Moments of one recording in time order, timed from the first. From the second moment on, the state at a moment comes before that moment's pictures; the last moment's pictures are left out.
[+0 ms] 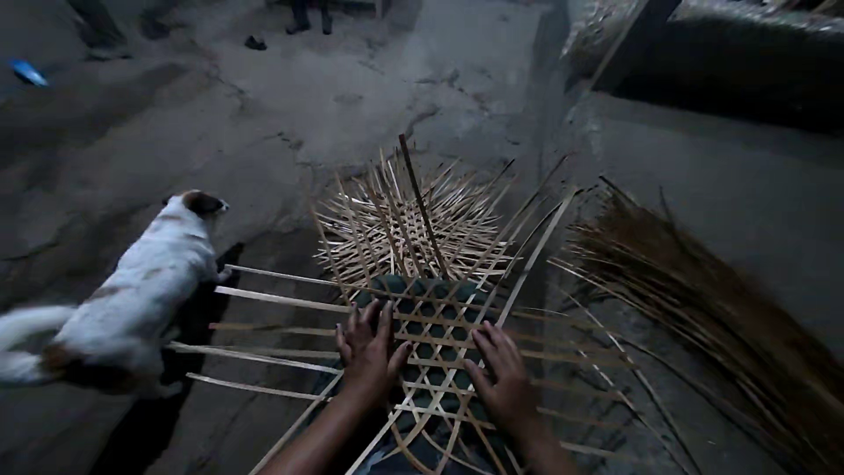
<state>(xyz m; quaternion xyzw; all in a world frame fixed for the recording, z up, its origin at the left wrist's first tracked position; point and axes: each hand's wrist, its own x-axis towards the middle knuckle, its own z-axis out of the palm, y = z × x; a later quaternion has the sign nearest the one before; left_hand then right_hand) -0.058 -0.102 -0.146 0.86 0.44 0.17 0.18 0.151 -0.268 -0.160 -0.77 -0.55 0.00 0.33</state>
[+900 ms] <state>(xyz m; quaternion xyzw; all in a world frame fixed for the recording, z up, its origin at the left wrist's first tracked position) -0.044 -0.084 -0.092 0.97 0.13 -0.07 0.19 0.197 -0.292 -0.069 -0.76 -0.49 0.05 0.43</state>
